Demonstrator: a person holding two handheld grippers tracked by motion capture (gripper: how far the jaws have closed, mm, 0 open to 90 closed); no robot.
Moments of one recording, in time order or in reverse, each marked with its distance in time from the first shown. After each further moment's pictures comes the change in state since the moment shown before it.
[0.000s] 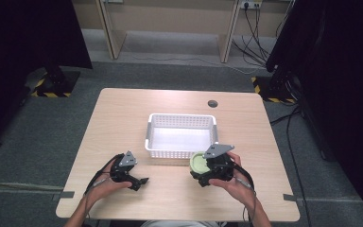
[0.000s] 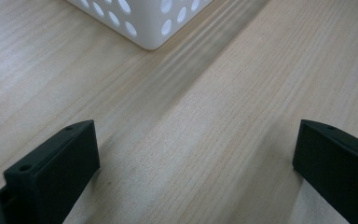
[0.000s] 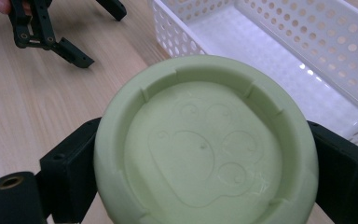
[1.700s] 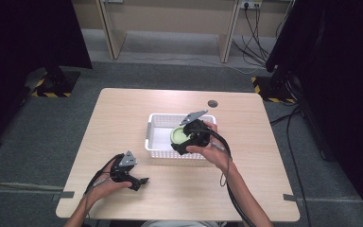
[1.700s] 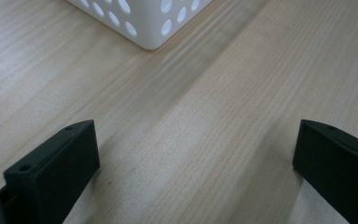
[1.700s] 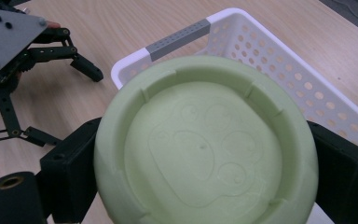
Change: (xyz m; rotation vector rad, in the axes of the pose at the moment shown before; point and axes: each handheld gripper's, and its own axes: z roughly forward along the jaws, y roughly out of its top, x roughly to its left) left arm 0.000 0.000 0.000 -0.003 0.000 -0.003; right arm -0.032 0.097 0.044 0.050 0.015 0.014
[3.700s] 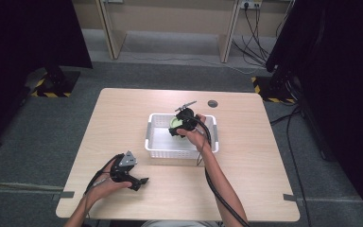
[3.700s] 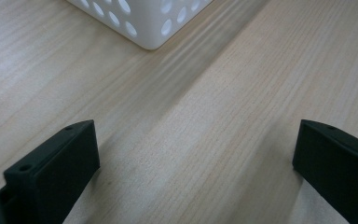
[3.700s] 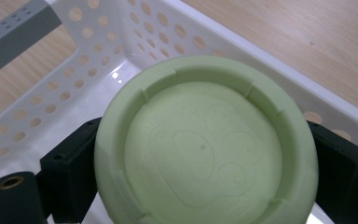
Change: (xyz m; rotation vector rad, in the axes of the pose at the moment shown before) left arm 0.000 0.000 0.000 -0.001 0.000 -0.001; right arm -0.066 0.005 0.111 0.071 -0.142 0.230
